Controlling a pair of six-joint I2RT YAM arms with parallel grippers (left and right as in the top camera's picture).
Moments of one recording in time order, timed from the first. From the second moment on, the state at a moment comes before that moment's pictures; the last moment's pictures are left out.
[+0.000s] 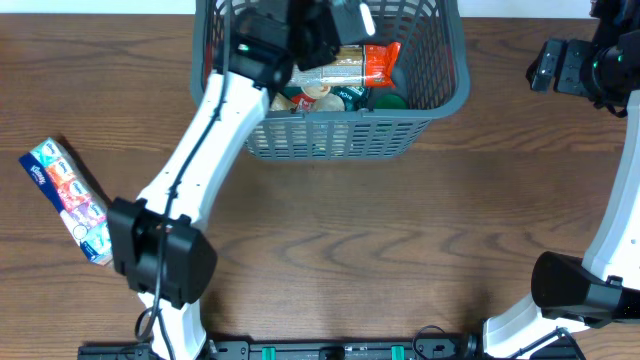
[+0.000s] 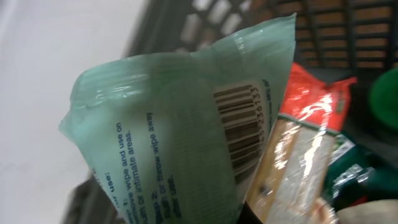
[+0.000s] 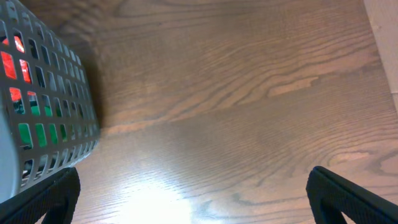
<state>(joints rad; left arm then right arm) -0.43 1.98 1.93 -0.53 0.17 0.94 -0.19 1.81 2.32 -1.56 0.07 0.05</state>
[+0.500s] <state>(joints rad) -0.58 2.05 1.93 -0.62 0.21 0.96 -0.19 1.81 2.32 -1.56 0.07 0.05</state>
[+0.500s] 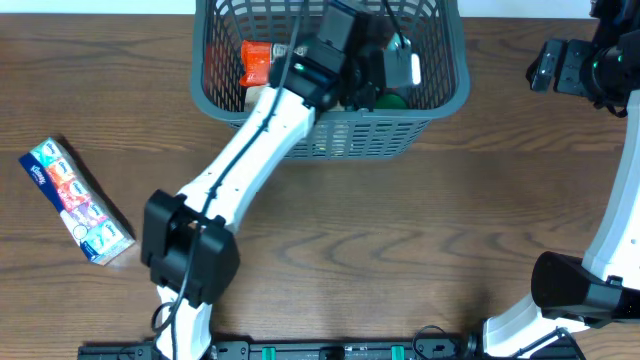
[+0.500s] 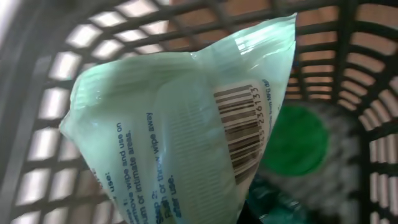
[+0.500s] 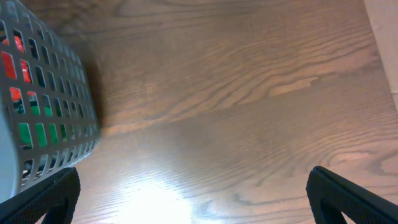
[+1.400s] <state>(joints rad) -0.60 2.12 1.93 -0.66 0.17 0.93 -0.19 1.81 2.32 -1.59 0.07 0.05</state>
